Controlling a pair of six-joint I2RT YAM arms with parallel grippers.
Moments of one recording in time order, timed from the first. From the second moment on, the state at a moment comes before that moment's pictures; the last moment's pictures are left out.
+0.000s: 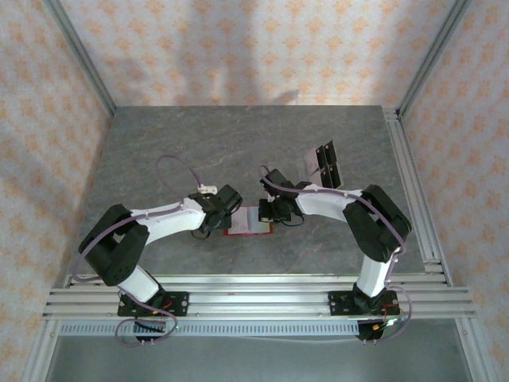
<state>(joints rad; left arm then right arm) -0.66 1.57 0.85 -0.65 -0.47 -0.80 0.72 1.79 1.04 -0.39 -0.21 0.69</state>
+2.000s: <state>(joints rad) -0.67 1.56 0.80 -0.63 -0.48 -0.80 0.77 1.77 1.14 -0.41 -0.24 0.67</state>
